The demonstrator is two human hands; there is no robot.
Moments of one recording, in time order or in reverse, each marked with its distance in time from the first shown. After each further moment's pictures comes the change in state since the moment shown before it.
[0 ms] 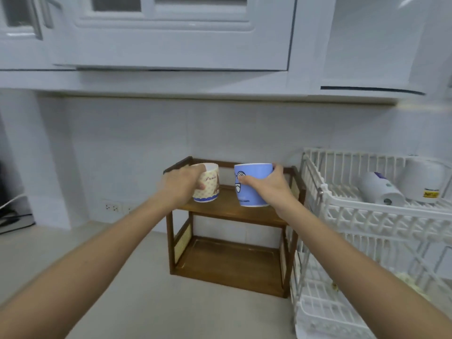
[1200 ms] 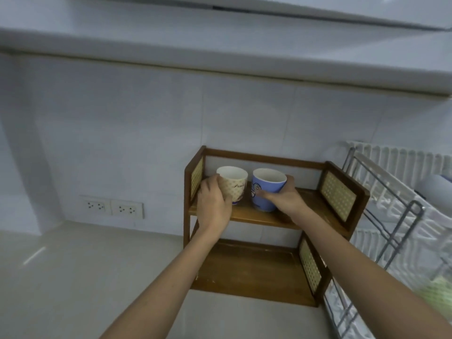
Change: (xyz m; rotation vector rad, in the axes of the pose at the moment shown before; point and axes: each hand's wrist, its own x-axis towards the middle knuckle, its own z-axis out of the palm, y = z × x) left_hand 0.026 -0.033 0.133 -0.710 0.255 -0.263; right_hand 0.084 0.087 0.092 -0.165 -0.011 0.139
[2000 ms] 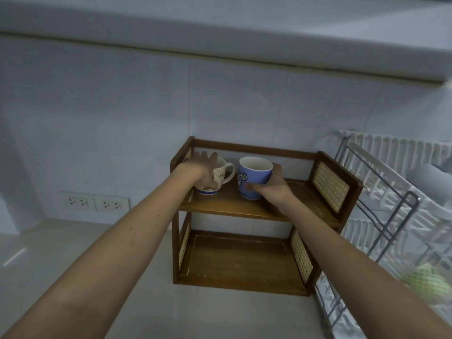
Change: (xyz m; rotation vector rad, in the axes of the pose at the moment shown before) left_hand 0.105 0.011 -0.015 0.668 -0.789 0.190; right_hand 0.014 0.005 0.006 -0.012 -0.026 -0.006
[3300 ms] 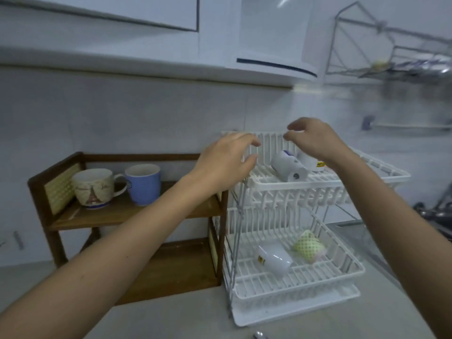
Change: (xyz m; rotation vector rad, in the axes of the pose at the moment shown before) left_hand -0.099 0.304 -0.057 -0.367 0.614 0.647; right_hand -0.119 -0.068 -0.328 -0.655 0.445 -0.087
